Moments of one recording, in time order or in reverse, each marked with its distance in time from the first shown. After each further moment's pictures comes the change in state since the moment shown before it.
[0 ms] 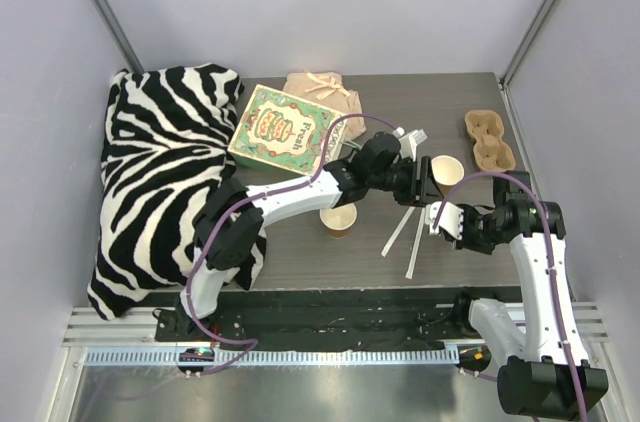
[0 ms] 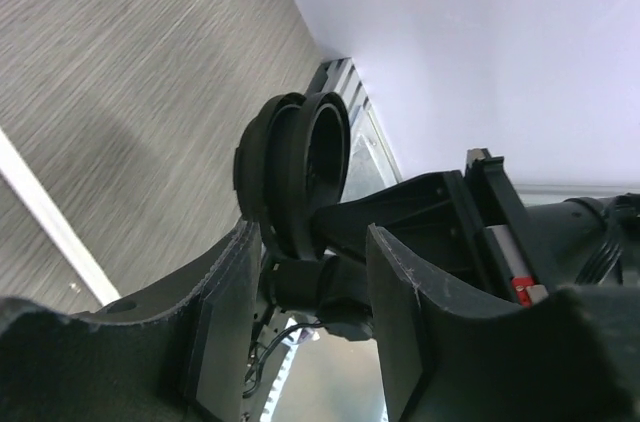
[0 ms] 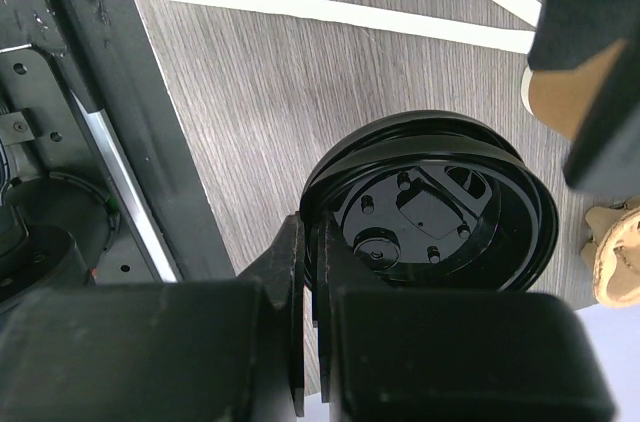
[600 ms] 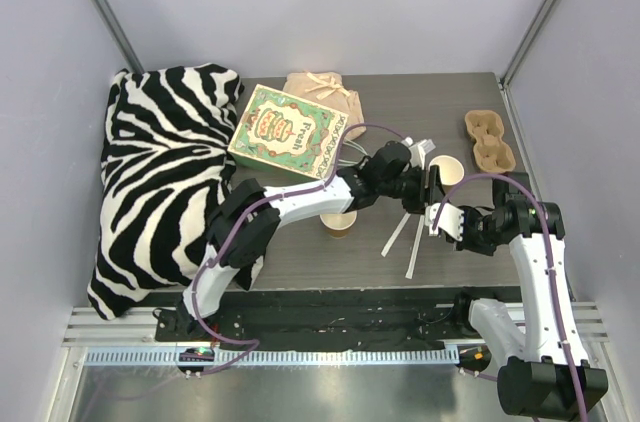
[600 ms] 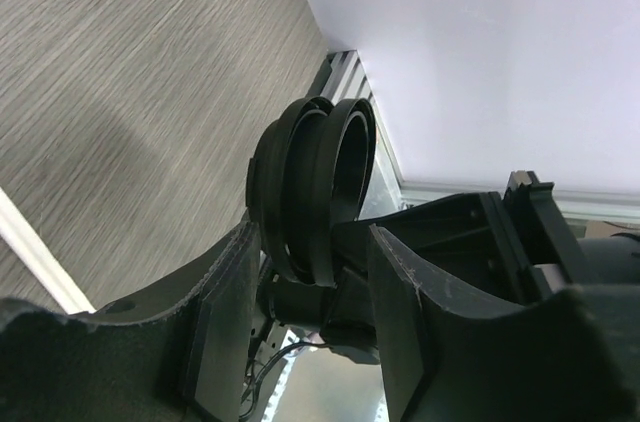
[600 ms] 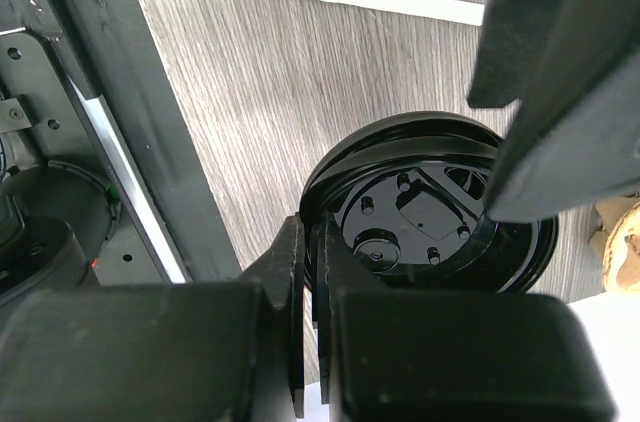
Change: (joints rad) left arm -0.040 0.095 0.047 0.040 0.000 -0.048; right arm 0.001 -0.003 -0.010 -0.002 0.035 0.002
